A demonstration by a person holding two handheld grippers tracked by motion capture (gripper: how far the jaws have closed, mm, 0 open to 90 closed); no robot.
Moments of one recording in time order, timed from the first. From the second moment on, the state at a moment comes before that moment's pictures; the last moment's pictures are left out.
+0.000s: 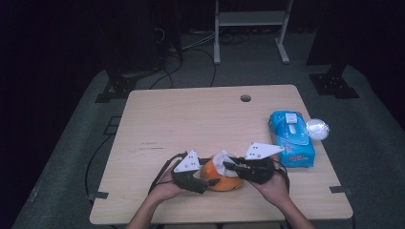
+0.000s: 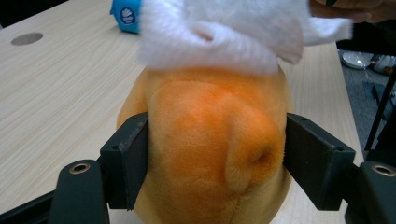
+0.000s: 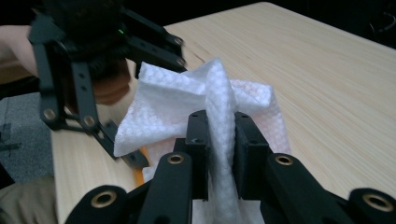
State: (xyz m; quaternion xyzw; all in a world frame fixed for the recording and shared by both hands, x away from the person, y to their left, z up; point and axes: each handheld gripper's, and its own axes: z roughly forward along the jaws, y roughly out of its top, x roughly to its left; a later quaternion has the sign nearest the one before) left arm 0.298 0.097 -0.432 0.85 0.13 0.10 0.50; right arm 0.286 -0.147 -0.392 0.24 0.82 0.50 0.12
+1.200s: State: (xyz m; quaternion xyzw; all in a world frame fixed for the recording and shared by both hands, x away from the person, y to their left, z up) left arm 0.312 0.118 -0.433 0.84 0.16 0.08 0.51; right arm 0.304 -0.177 -0.414 0.29 0.82 0.48 0.11
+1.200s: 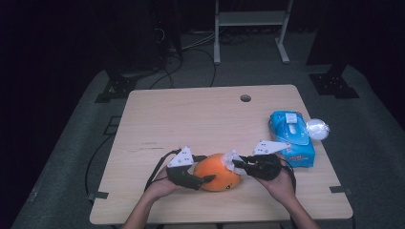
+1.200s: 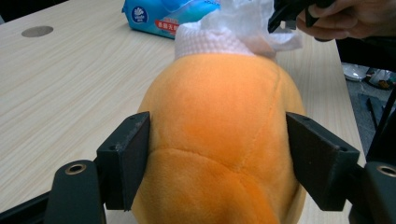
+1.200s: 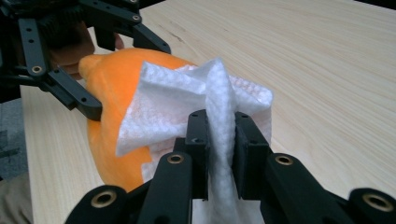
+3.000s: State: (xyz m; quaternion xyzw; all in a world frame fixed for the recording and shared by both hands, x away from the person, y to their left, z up) left arm 0.316 0.094 -0.433 0.83 0.15 0.14 0.53; right arm 0.309 -0.176 -0.403 0.30 0.81 0.50 0.10
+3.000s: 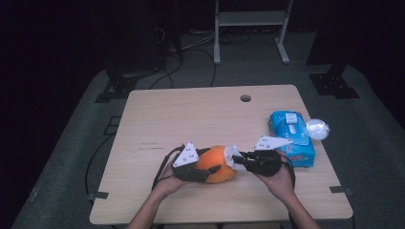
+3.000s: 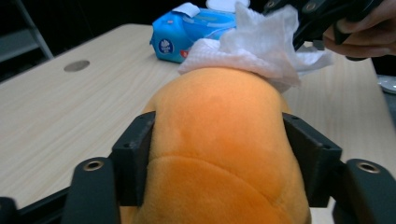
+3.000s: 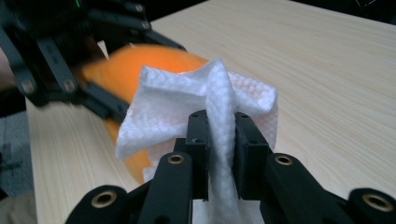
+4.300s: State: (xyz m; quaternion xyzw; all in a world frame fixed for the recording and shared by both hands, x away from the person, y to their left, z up) left arm 0.314 0.094 -0.429 0.83 0.14 0.16 0.51; right arm 0.299 -0.161 -0.403 0.26 0.83 0.48 0.12
